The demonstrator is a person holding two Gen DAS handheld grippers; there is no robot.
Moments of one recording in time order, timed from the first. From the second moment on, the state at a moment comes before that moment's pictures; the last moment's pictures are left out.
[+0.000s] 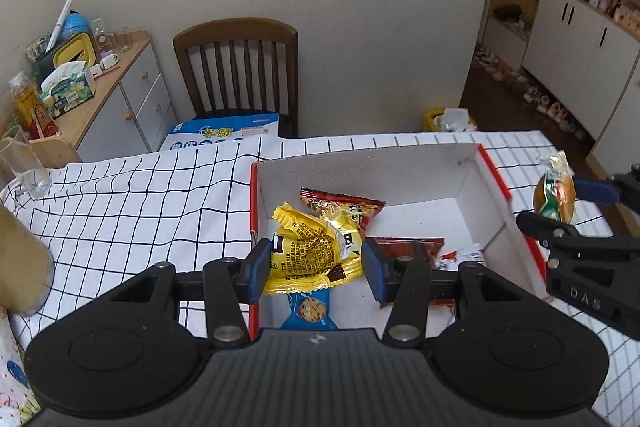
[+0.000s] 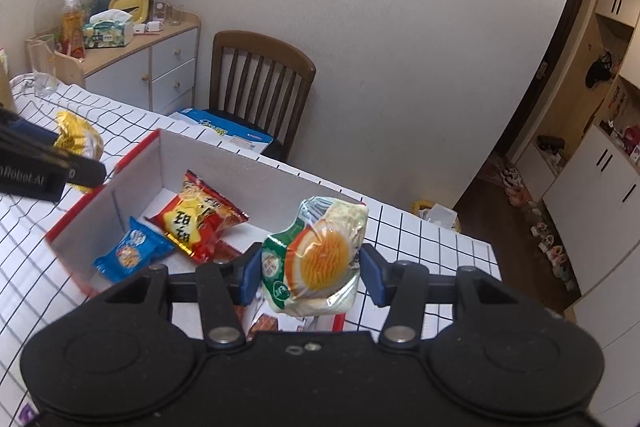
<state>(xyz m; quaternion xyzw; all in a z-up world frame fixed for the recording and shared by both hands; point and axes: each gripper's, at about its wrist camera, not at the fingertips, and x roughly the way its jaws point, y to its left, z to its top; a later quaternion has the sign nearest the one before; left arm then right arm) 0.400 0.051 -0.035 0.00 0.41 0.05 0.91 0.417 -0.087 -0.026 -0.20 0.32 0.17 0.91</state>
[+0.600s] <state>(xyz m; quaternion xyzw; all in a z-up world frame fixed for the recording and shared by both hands) 0.455 0.030 -0.108 0.04 0.49 0.05 0.87 0.493 -0.069 -0.086 -0.20 0.39 0.17 0.88</state>
